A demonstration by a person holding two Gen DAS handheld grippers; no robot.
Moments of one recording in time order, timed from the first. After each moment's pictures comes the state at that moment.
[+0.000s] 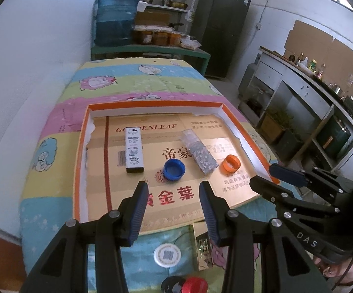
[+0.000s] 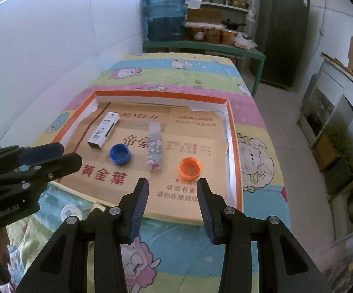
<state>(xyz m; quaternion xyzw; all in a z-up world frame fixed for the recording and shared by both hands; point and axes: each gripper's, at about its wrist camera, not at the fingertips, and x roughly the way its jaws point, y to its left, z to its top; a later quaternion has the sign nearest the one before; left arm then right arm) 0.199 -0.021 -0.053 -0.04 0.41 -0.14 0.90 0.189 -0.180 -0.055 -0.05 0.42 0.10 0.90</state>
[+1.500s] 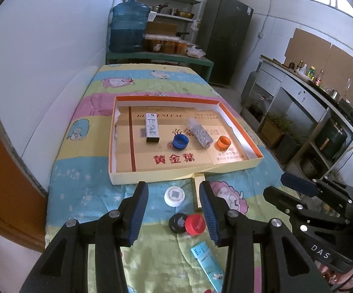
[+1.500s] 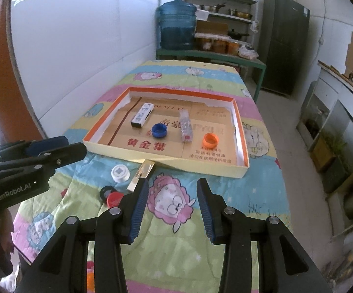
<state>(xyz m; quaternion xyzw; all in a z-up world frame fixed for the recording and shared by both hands) 0.102 0.011 -0.030 -0.05 0.39 -0.13 0.91 0.081 -0.153 -0.024 -0.06 0.40 0.11 0.91</state>
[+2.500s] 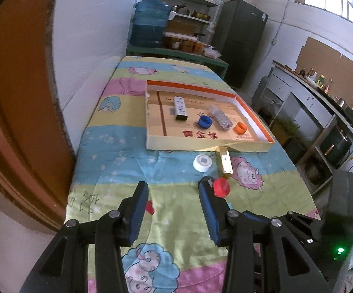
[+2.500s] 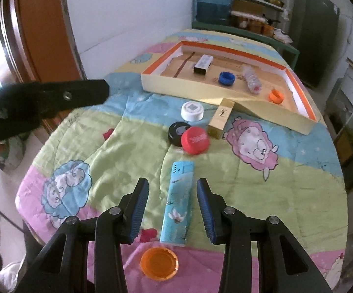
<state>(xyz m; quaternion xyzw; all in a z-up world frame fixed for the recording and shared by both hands) 0.053 0.060 -0.049 -0.08 0.40 -0.09 0.91 0.034 -0.069 -0.101 -0.09 0.46 0.17 0.87</state>
